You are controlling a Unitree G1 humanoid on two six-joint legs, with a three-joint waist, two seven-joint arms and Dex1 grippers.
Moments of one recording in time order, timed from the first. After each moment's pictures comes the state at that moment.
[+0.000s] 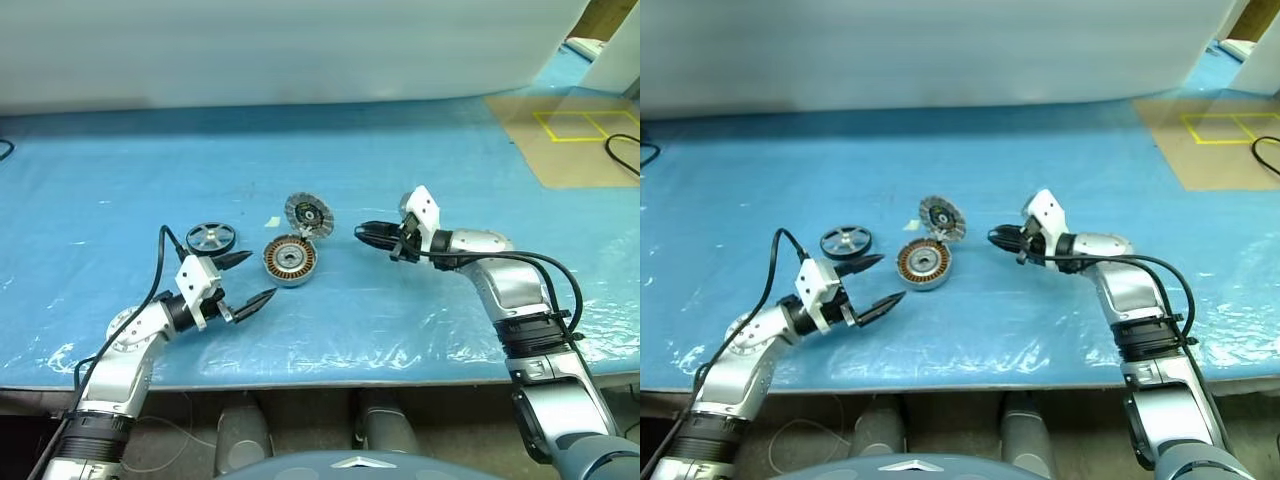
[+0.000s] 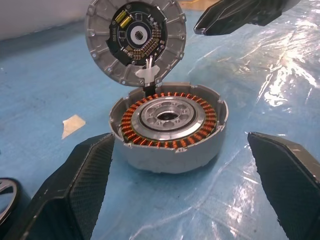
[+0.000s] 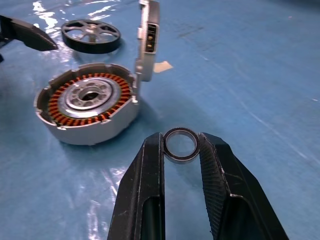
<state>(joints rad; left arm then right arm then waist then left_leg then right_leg) -0.01 0.49 0.02 -0.03 -0.33 -0.08 -0.89 -0.50 -0.49 0.10 0.07 0.25 0.49 0.99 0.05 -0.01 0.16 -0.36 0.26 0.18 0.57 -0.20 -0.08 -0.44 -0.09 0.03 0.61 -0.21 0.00</state>
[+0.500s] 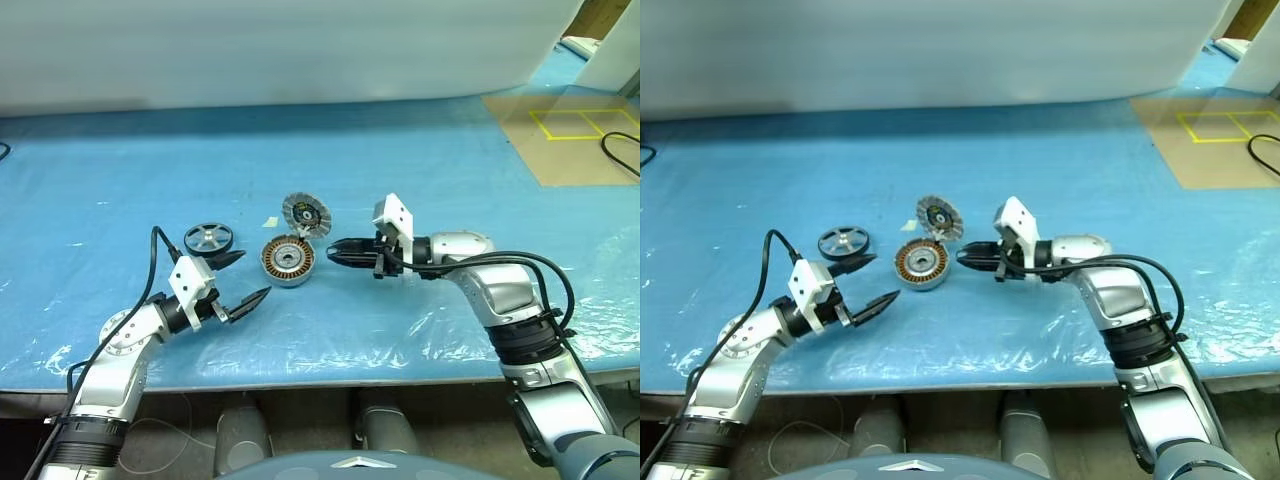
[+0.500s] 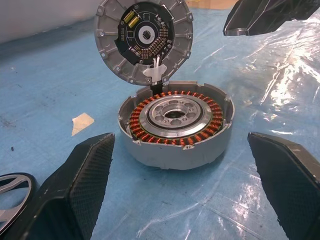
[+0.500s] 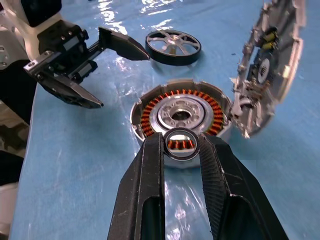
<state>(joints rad) 0.00 0.49 0.04 -0.05 -0.33 -0.08 -0.88 -0.53 -0.46 0.21 -0.07 0.32 0.61 1.03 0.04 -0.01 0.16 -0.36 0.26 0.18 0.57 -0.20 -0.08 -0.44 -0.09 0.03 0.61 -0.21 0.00</state>
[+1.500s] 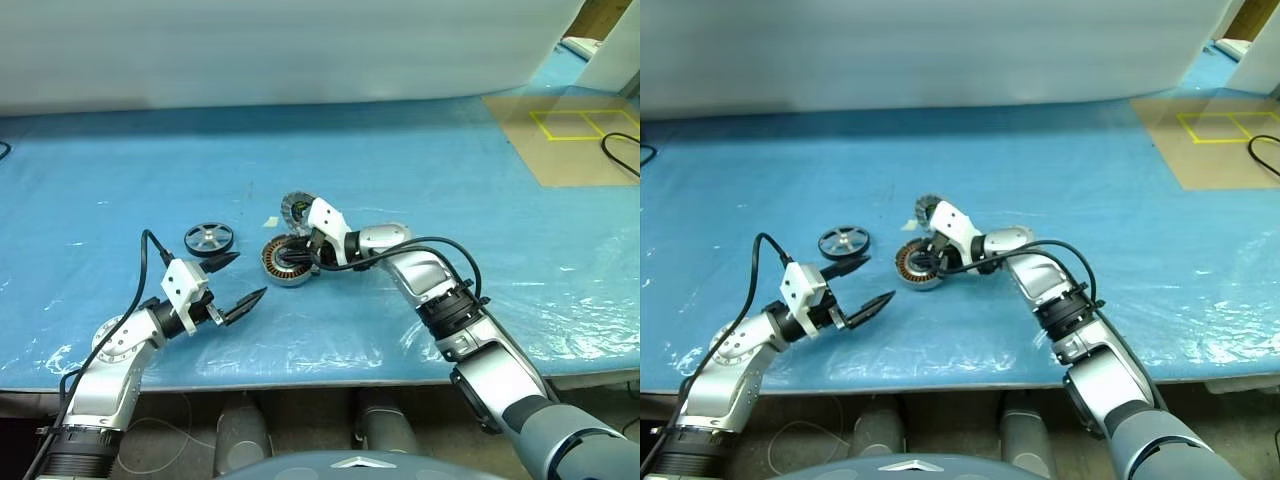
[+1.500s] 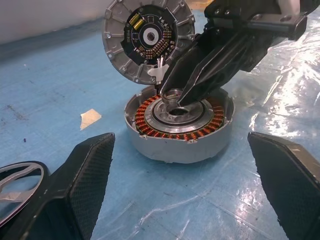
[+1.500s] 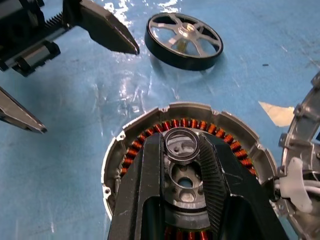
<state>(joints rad) 0.05 0.49 0.06 -0.10 -0.35 -0.06 -0.86 -0.71 -0.24 0.40 0.27 0.09 0.42 0.94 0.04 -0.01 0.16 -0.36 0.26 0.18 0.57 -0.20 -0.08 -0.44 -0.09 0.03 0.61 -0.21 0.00</state>
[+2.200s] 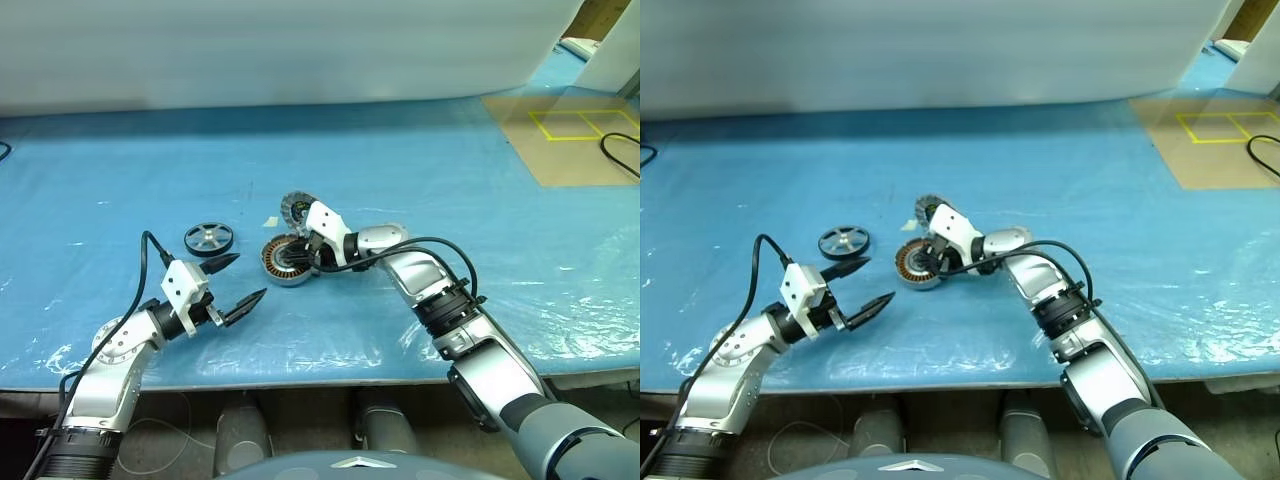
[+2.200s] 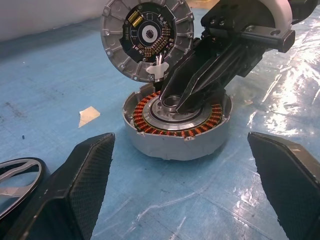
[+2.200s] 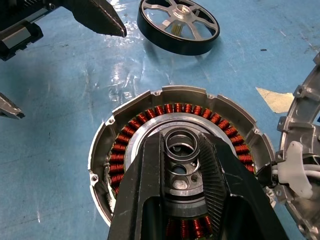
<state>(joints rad) 0.06 0.49 0.06 -0.10 -0.35 -0.06 -0.86 -0.71 -0.22 0.40 0.32 0.05 0.40 0.94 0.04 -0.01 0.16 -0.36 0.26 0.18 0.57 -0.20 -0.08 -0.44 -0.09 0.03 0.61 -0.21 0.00</state>
